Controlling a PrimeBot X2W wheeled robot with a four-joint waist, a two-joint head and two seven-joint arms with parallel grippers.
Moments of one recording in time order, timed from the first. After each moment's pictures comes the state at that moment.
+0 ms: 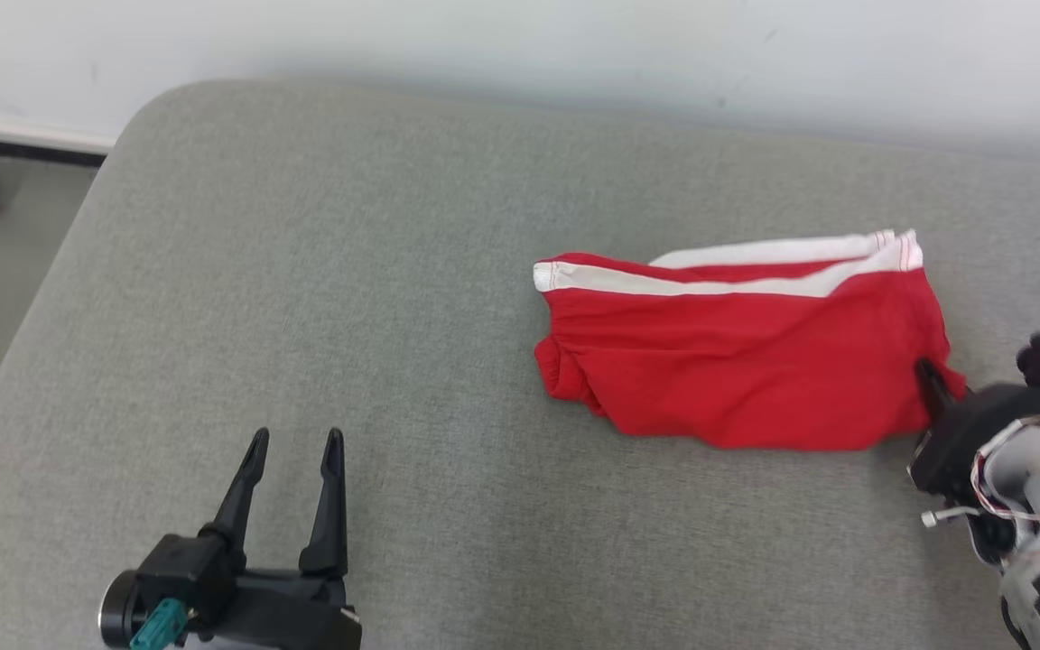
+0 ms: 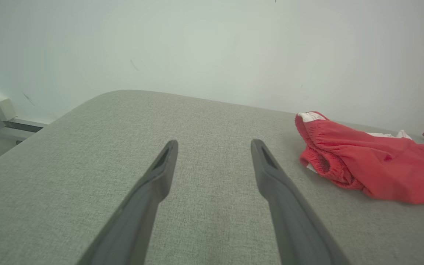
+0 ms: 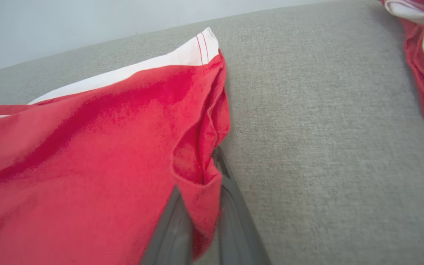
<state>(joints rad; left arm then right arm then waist) -0.16 0.06 -0.10 0.22 -0.25 -0.12 -0.26 -0.70 -0.39 0.39 1.02 0.77 0.13 -0.03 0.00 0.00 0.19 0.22</state>
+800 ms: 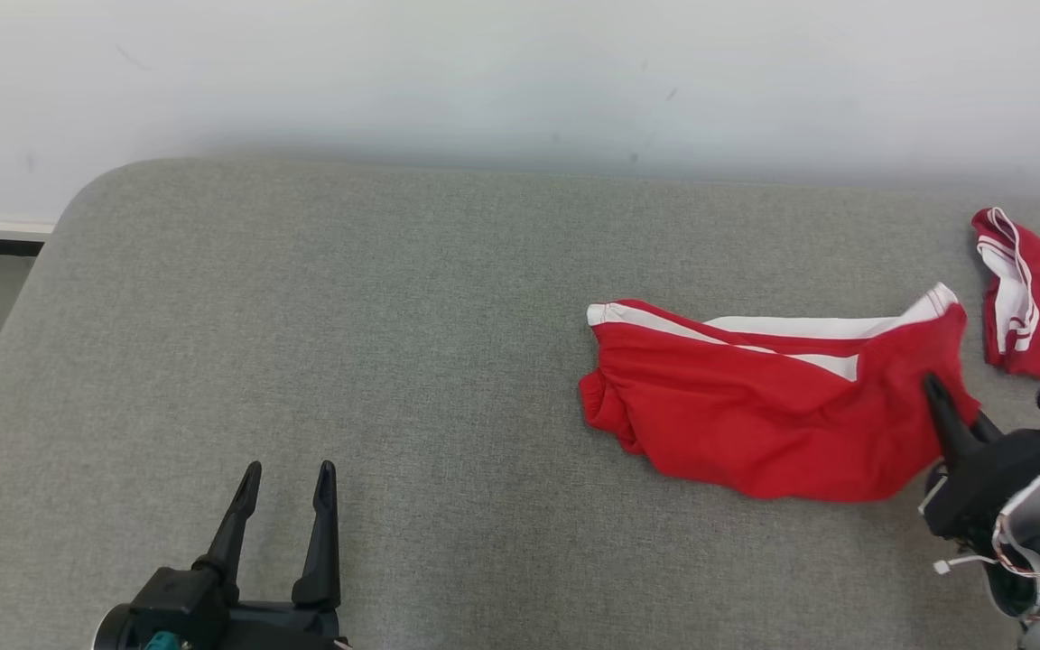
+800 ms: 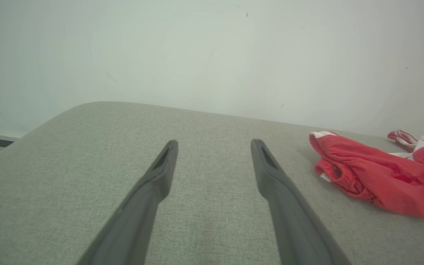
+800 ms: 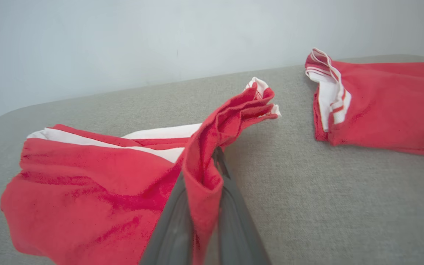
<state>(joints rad) -0.09 0.06 -0.08 0.19 -0.24 -0.13 -0.26 -0.47 -0.48 0.37 0.70 0.80 0.13 -0.10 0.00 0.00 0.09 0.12</state>
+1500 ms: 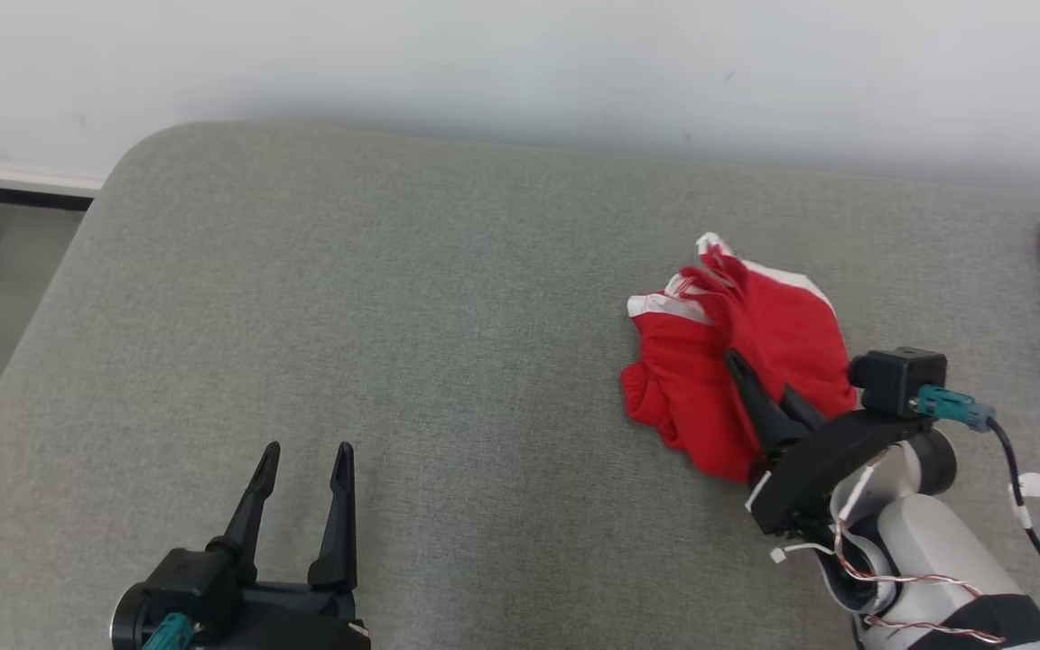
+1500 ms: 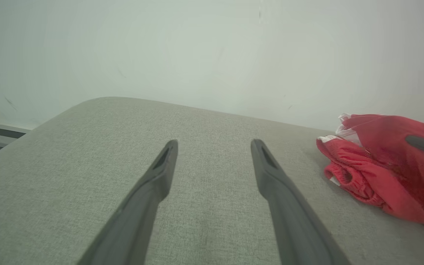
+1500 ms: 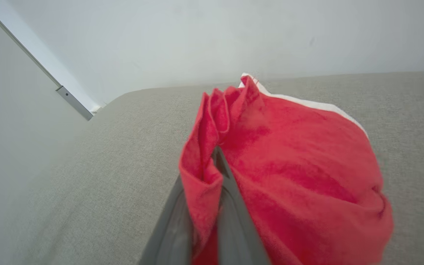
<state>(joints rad) -0.12 0.05 -0.11 0.20 -0.27 -0.13 -0.26 -0.44 -0.24 0.35 0.42 0.63 0.13 0.05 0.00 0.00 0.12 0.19</state>
